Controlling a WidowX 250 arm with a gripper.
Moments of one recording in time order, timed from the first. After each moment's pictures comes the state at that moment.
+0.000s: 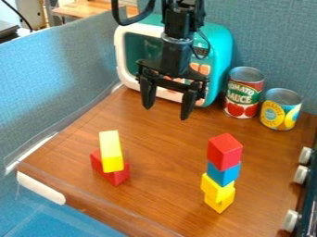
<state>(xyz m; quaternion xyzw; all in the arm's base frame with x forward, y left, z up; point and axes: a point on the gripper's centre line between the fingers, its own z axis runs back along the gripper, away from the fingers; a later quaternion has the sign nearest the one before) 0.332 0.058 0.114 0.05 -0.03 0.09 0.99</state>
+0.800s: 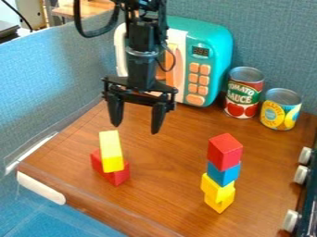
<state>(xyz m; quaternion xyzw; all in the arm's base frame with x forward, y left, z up) 0.290 0.094 0.099 0.03 0.02 0.18 0.98</state>
